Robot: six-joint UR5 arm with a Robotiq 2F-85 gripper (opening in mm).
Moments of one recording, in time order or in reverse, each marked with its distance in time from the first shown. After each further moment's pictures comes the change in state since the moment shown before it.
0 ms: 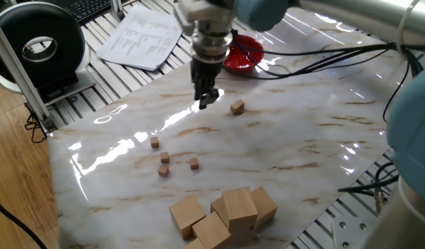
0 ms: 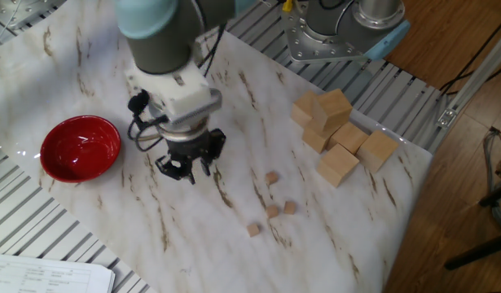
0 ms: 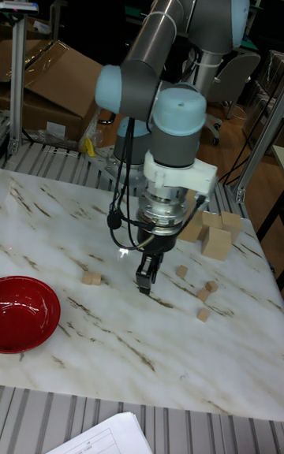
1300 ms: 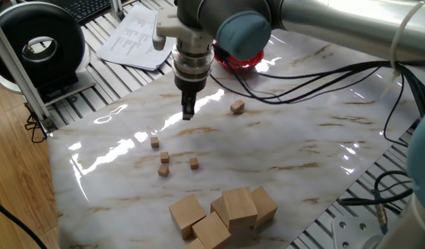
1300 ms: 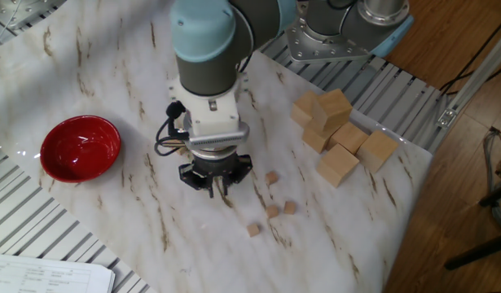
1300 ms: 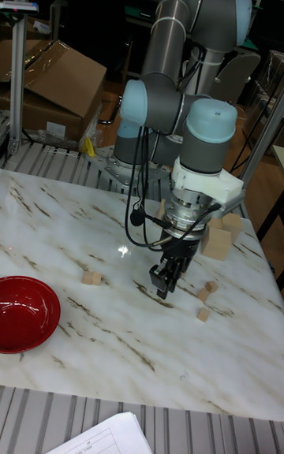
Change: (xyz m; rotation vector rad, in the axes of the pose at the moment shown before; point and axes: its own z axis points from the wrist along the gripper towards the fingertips) arm -0.037 0.016 0.016 0.068 -0.003 0.346
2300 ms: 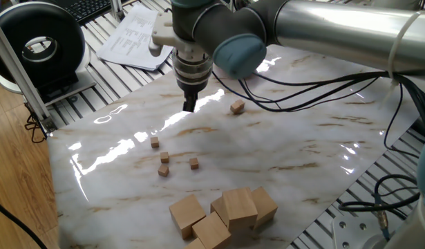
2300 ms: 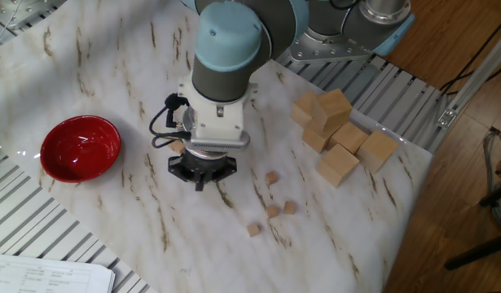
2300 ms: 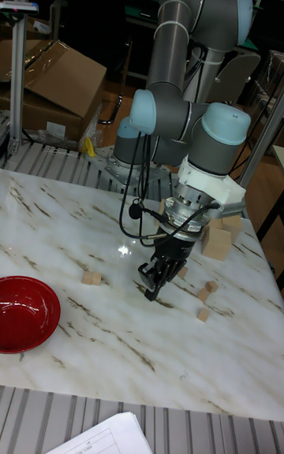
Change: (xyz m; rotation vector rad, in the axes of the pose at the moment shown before) arm 0.011 -0.037 -0.001 0.172 0.038 0.135
